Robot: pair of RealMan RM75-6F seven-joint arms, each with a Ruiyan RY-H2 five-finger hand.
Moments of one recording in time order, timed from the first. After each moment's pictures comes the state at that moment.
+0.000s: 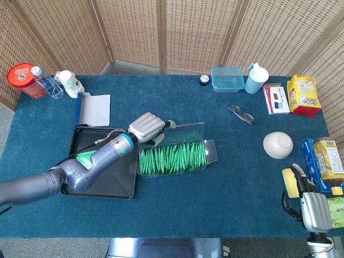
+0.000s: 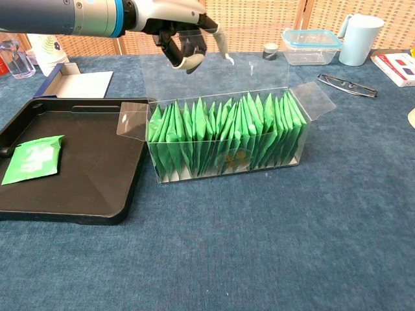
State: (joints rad) left arm -1.17 -1.41 -0.22 -1.38 1.10 0.56 0.09; right arm -0.02 -1.27 0.03 -1.57 -1.58 1.61 0.11
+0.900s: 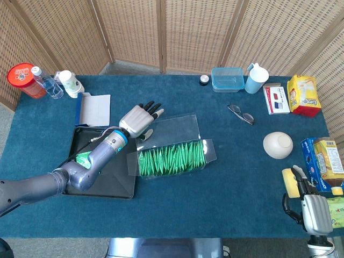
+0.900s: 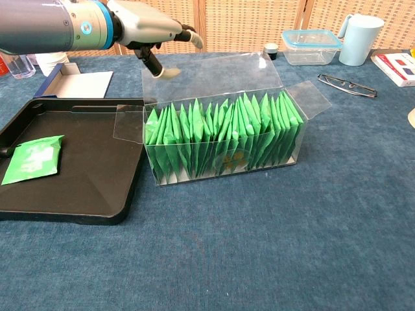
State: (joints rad) left arm -1.20 -1.47 -0.09 -1.28 0.94 0.71 0.53; right arm -0.04 -1.28 0.02 -1.57 -1.60 1.63 0.14
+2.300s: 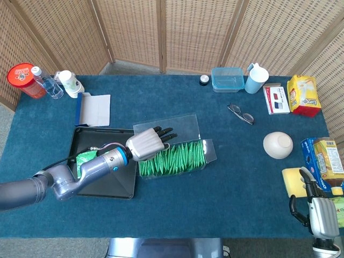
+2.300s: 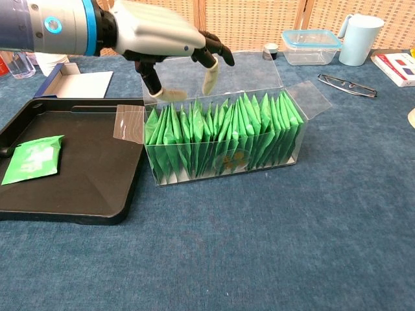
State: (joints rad) left arm -1.16 -1.32 -0.07 -1.49 1.47 0.68 0.19; right arm -0.06 -1.29 0.03 -1.54 -1.59 1.67 0.20
